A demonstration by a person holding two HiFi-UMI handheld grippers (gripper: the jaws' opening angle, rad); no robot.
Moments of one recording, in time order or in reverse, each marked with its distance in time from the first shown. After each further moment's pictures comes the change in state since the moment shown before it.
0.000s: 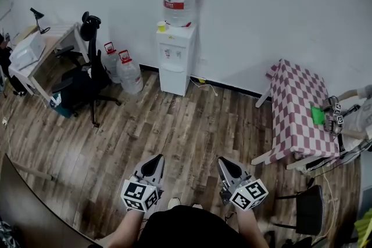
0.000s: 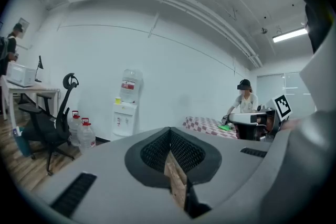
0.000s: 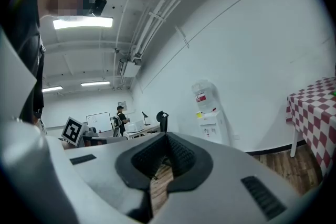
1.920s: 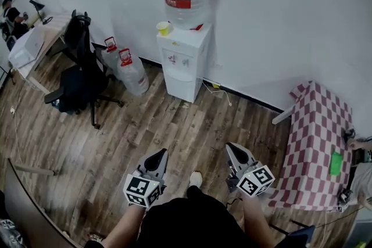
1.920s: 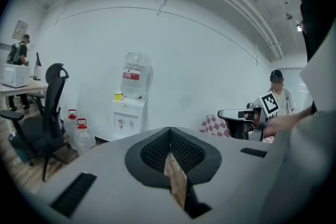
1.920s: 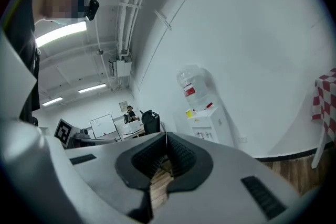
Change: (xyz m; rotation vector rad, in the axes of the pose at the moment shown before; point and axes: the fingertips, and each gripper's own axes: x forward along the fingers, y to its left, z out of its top) left arm 0.284 0.106 0.046 -0.021 0.098 0.101; right arm 0.239 -0.270 0.049 0.089 0.074 0.097
